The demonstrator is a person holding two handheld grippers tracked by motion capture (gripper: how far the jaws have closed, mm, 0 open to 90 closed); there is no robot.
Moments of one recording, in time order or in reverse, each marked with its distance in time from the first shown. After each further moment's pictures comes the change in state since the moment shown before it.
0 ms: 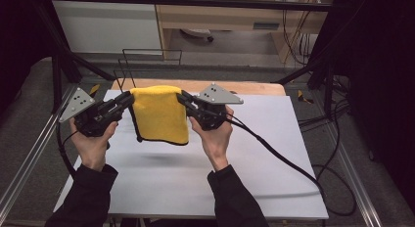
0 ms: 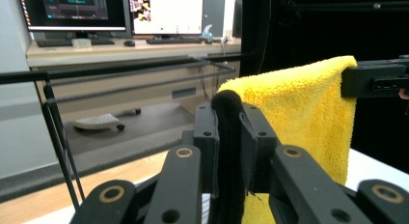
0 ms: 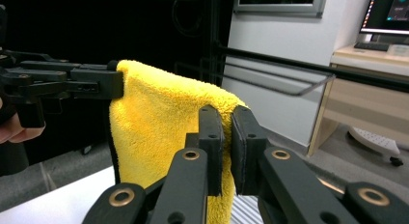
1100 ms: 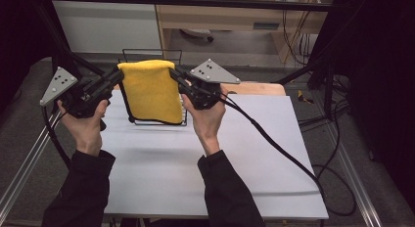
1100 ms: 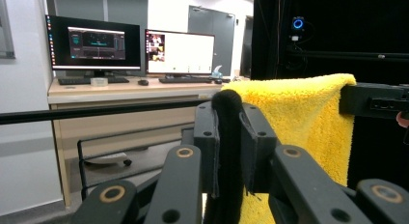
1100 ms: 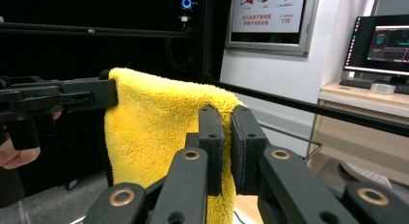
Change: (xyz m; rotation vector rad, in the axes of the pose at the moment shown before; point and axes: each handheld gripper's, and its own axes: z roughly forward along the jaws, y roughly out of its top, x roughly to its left) left arm 0.016 0.042 0.004 -0.150 0.041 -0.017; right arm -0.003 0.046 0.019 -0.119 -0.031 -0.016
